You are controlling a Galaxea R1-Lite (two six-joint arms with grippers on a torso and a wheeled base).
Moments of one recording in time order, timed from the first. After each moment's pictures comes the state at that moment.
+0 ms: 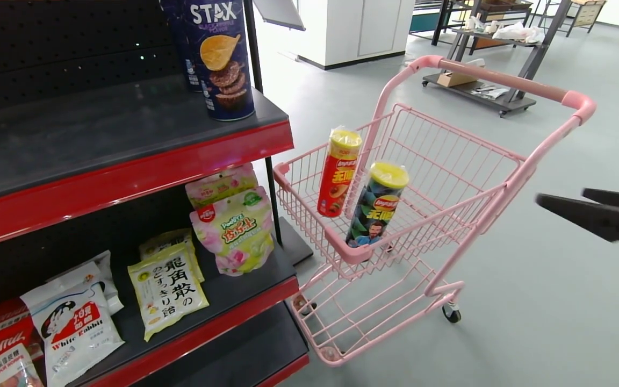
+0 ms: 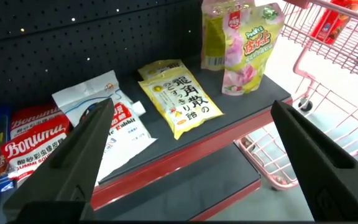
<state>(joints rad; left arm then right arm) 0.01 0.00 0.00 0.01 0.03 -0.01 0.16 1.13 -0.67 -0.27 0.22 0.09</state>
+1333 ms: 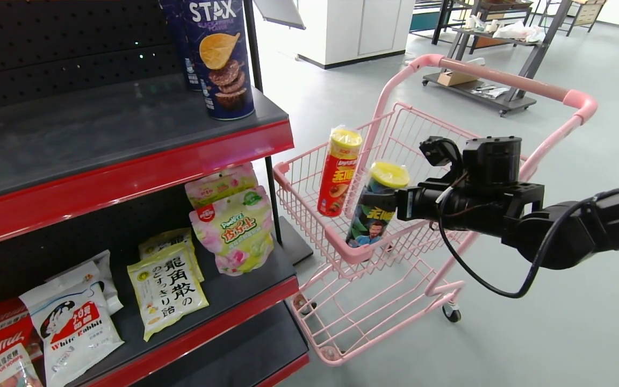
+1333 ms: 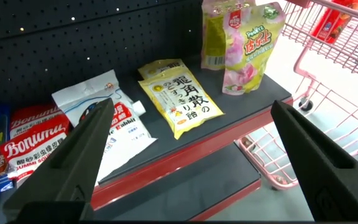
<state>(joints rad) 0.01 0.00 0.00 0.01 0.03 -0.01 0.37 1.94 -1.02 -0.59 0.22 0.13</state>
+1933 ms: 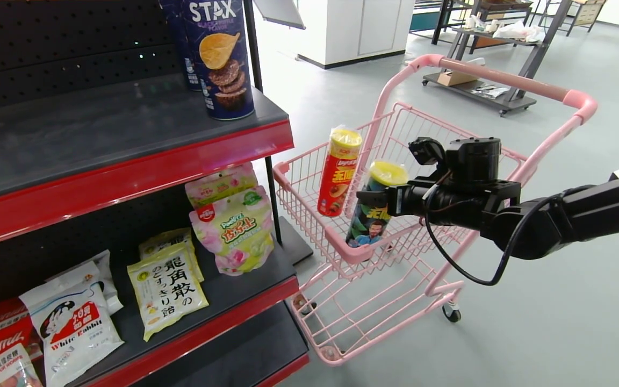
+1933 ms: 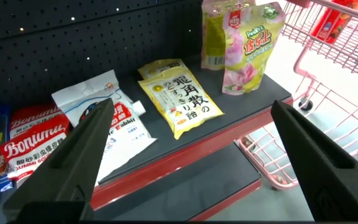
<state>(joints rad) 0.01 0.00 0.00 0.01 0.03 -0.01 0.37 2.02 -1.11 -0.60 0.21 0.13</state>
